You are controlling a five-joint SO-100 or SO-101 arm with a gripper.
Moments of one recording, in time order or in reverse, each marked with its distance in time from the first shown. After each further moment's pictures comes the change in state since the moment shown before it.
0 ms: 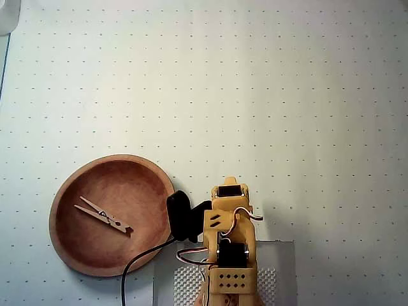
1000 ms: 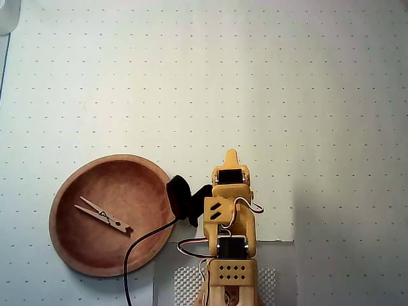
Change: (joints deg) arm 0.0 -10.3 0.3 -26.8 0.0
